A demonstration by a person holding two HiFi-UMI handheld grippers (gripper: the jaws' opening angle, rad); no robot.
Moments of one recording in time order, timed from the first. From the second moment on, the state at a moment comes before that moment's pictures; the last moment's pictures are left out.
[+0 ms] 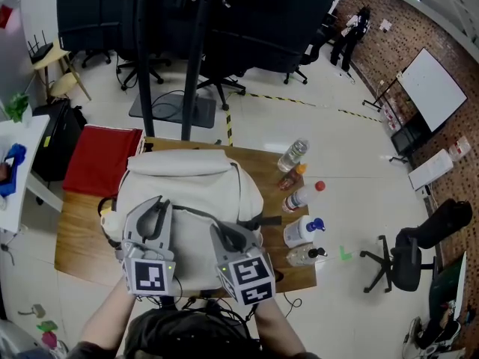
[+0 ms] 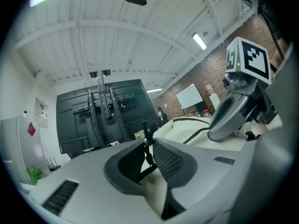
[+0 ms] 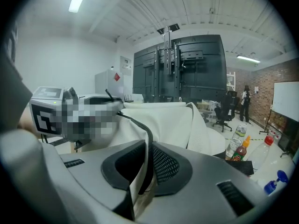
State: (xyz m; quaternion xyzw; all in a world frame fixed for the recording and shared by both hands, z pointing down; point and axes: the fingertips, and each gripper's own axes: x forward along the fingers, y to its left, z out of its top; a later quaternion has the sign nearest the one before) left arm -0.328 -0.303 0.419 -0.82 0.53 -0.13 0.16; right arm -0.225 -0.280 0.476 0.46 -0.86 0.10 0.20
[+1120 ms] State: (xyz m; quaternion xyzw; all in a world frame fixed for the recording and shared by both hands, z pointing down) left arm -0.439 -0.297 0.438 -0.80 0.59 -0.09 0.03; right arm -0.229 -0.286 0.478 0.47 -0.85 0.11 0.19
